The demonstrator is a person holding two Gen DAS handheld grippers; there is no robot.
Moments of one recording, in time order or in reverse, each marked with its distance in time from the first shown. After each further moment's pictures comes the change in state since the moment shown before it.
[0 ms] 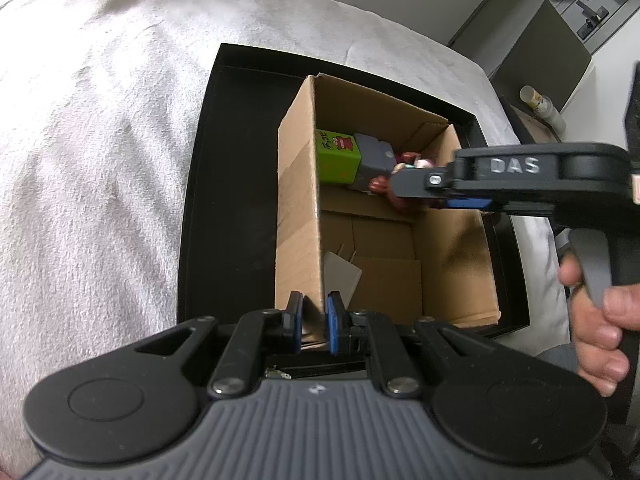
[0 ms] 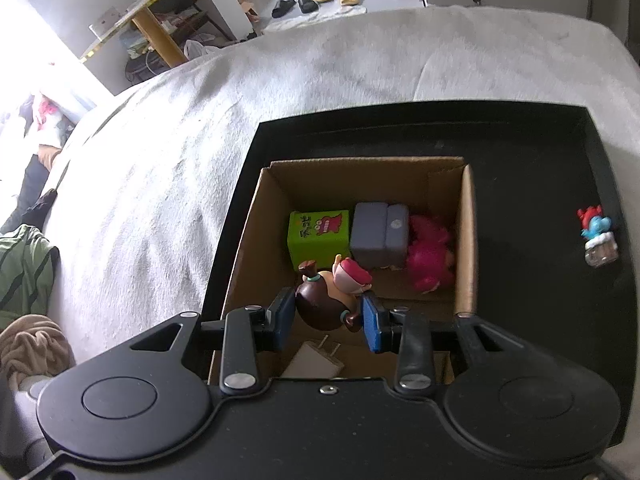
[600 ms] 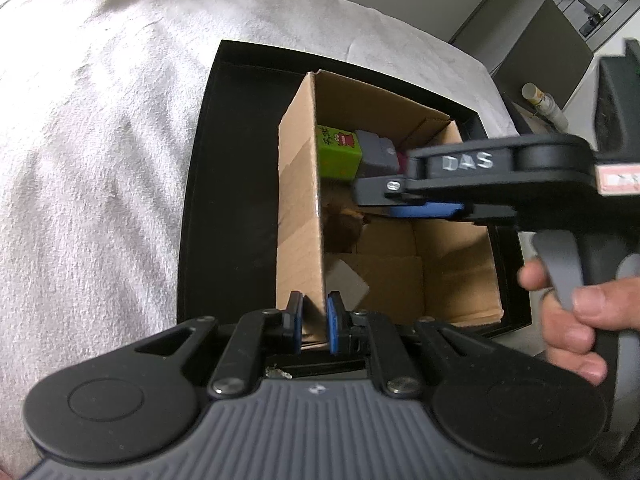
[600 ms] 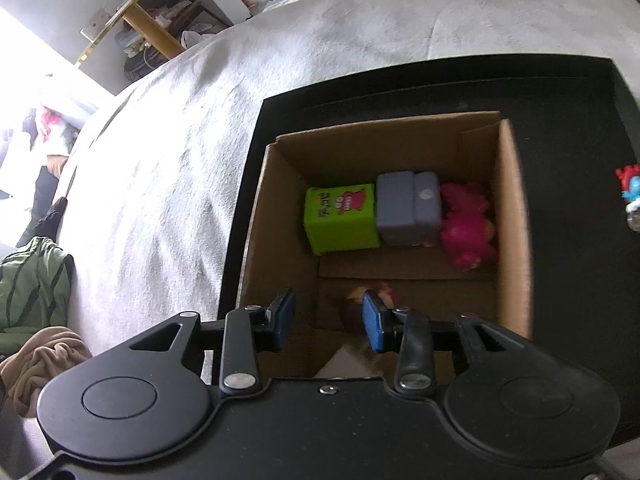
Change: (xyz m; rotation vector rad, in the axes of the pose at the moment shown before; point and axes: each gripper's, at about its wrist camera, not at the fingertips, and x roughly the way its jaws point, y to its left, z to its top) left arm 0.003 0.000 0.002 -0.003 0.012 0.006; right arm 0.018 -0.002 -0.004 0.079 0.066 0.059
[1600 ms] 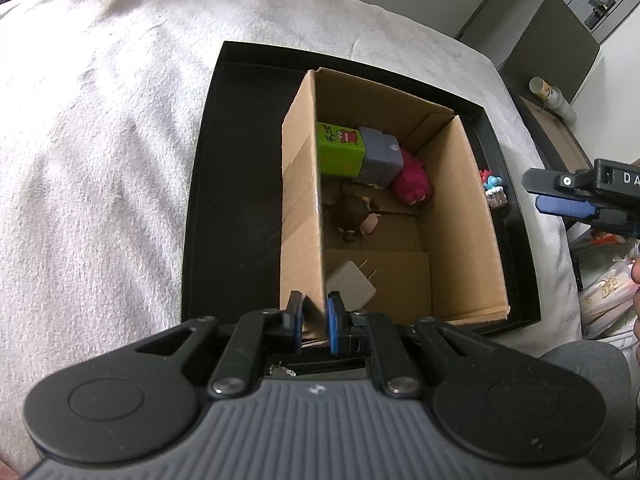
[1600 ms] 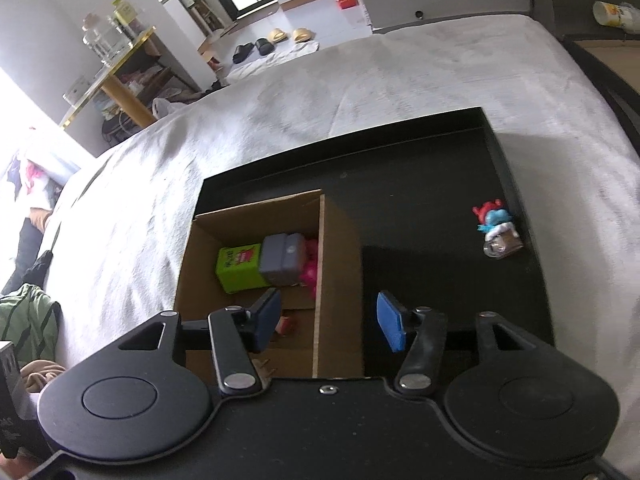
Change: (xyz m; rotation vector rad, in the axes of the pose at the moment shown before) left arm 0.002 -0.008 0.000 0.018 0.004 0.042; right arm -0.088 -0.081 -0.012 0.112 -0.169 -0.080
